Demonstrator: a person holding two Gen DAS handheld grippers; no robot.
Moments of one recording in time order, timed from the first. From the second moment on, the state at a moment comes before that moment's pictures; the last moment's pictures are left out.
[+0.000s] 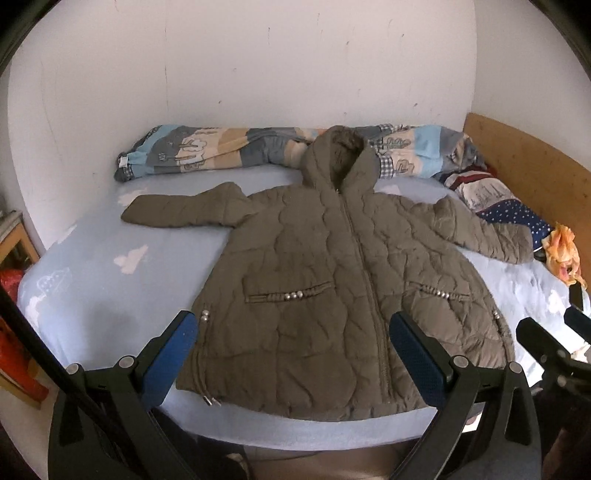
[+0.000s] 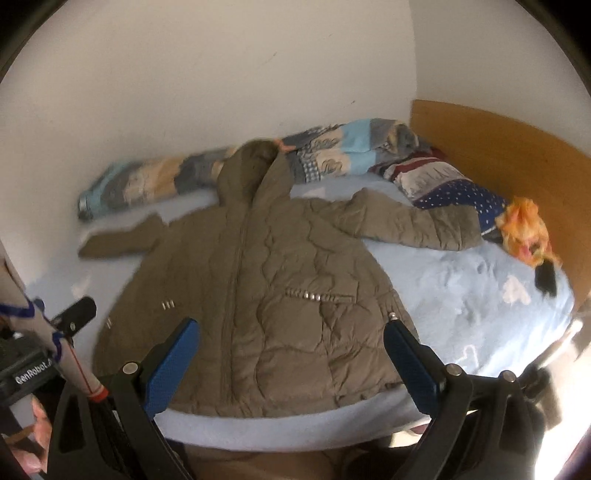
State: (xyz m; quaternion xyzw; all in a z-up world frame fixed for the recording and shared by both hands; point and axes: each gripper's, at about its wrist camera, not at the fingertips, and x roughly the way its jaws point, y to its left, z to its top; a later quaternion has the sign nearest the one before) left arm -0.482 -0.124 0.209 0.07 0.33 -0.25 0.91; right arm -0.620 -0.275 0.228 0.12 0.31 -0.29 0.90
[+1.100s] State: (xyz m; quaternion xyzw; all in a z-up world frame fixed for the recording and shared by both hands) left arm -0.465 -0.123 0.171 0.09 0.37 -0.24 0.89; right arm -0.586 -0.260 0.193 0.09 0.37 -0.27 0.89
